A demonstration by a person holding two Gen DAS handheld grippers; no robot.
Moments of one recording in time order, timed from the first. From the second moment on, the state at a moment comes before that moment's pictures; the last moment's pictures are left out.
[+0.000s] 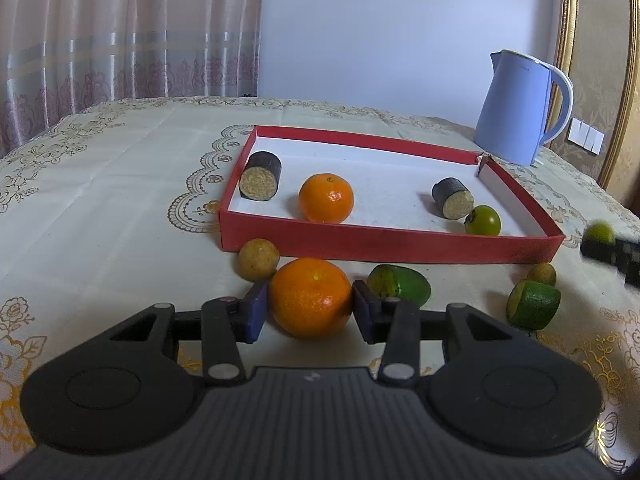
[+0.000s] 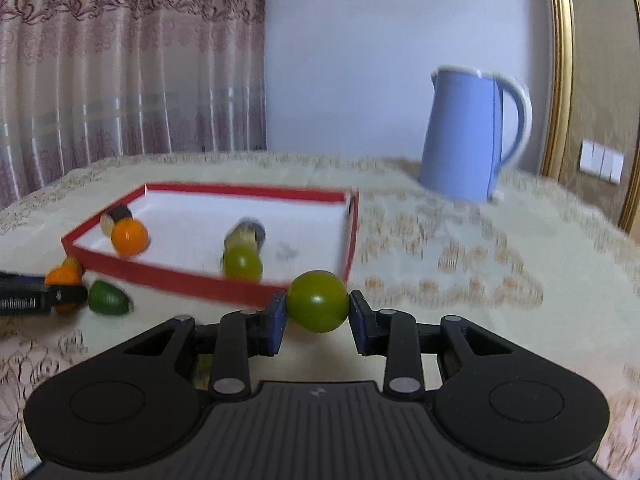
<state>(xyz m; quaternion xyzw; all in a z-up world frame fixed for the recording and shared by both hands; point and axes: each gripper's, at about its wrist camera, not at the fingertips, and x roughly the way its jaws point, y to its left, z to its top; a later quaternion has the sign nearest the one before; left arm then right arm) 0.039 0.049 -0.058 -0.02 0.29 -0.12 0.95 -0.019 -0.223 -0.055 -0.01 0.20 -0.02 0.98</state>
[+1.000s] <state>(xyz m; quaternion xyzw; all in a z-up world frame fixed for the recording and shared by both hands) 0.041 0.047 -0.059 -0.01 0.29 -0.12 0.95 0.110 -0.217 -0.074 -0.02 0.29 0.00 0.96</state>
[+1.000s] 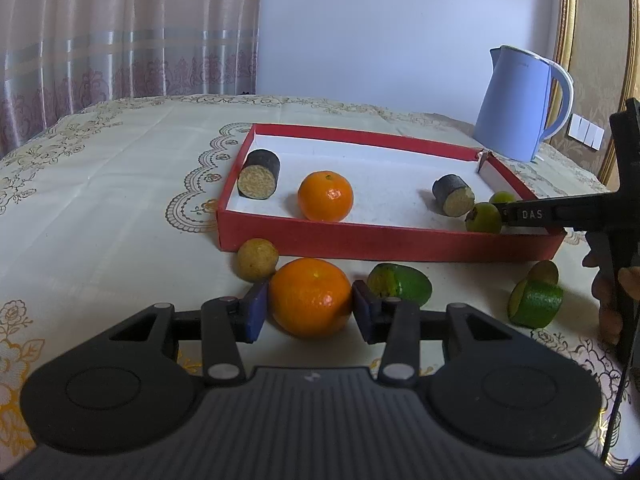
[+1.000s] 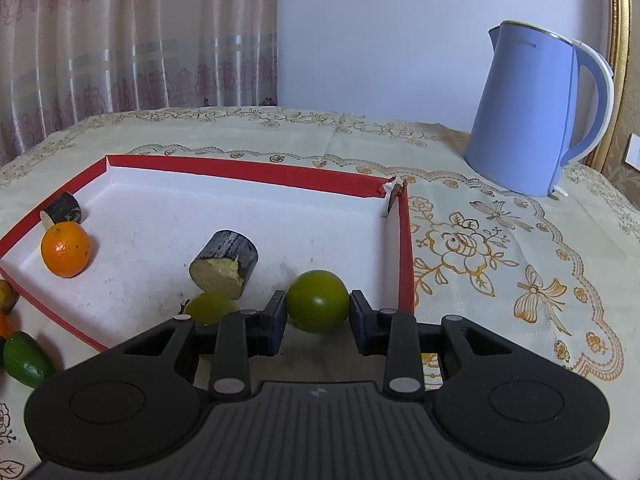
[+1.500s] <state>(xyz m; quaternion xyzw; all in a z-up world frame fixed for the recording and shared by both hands) 0.041 0.045 -0.060 -0.01 0.29 -0.12 0.95 0.056 -0.226 -0.056 0.00 0.26 0.03 0.96</state>
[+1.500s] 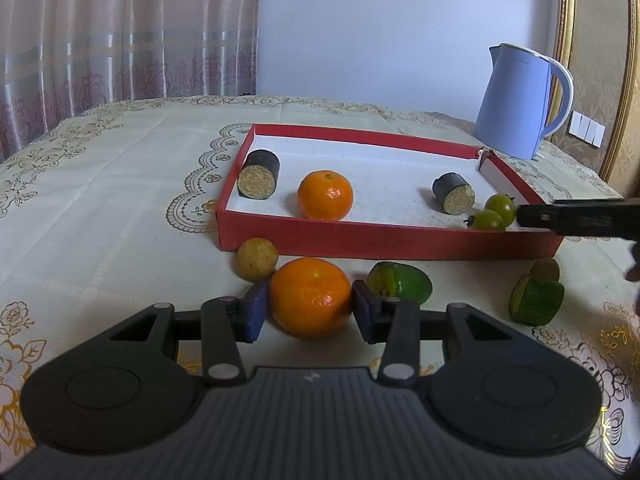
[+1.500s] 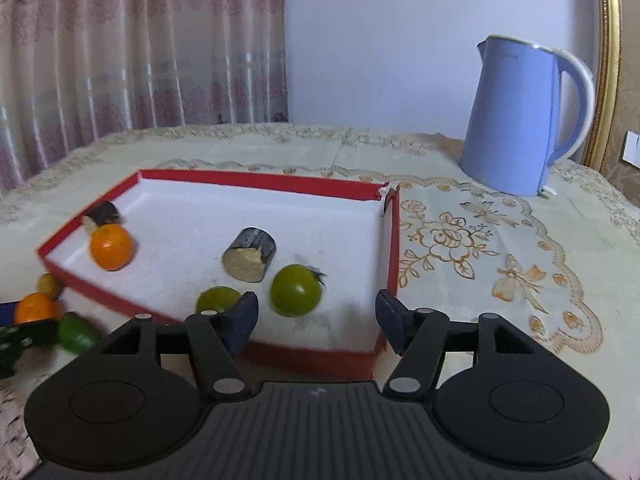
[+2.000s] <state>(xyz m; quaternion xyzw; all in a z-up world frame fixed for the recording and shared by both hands) 0.039 0.042 -0.059 0.00 0.29 -0.11 0.95 0.002 -0.280 -0.074 0.07 0.26 -0.08 0.96</state>
